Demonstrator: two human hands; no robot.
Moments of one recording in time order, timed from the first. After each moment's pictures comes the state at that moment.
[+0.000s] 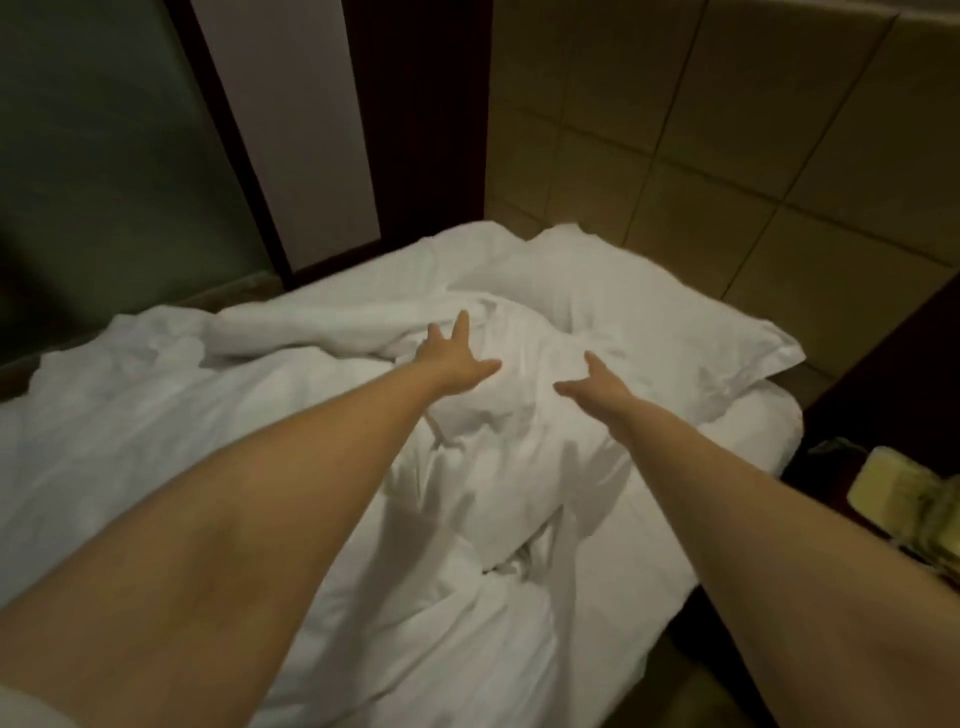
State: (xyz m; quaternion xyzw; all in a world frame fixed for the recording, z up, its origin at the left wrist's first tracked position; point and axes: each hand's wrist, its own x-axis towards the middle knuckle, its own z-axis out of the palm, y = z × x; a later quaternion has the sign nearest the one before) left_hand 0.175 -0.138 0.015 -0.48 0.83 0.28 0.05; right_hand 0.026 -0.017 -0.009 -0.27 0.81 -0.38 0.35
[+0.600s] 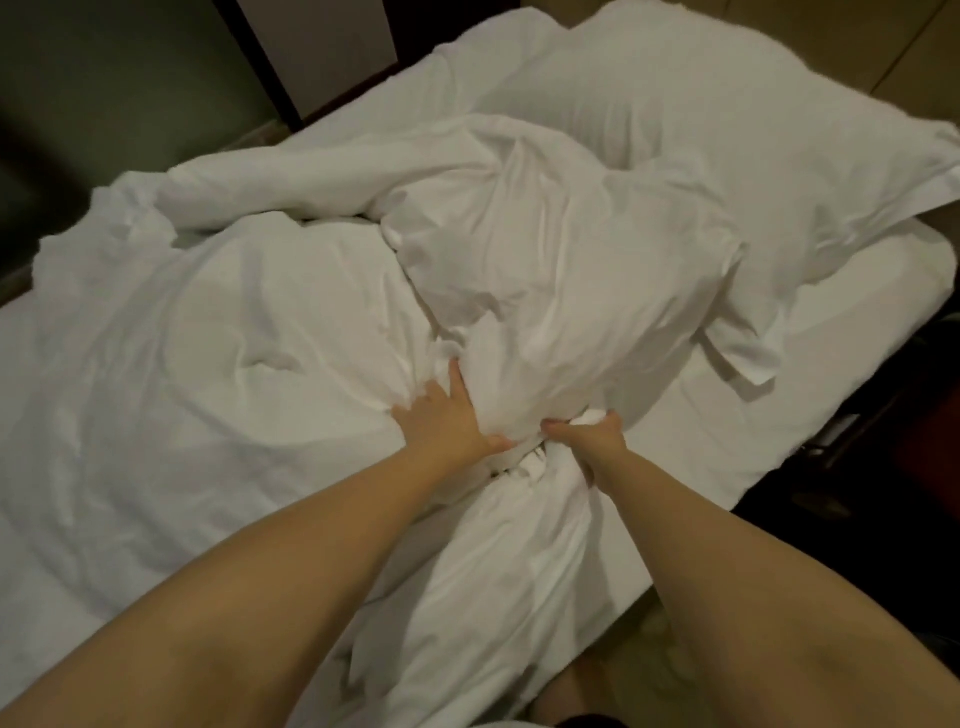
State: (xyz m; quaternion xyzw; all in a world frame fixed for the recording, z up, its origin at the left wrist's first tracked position) left_hand 0.201 -0.059 -0.171 -0.55 0.77 0.19 0.24; right_hand 0.057 0.032 -0.233 0.06 0.75 -0.41 0.52
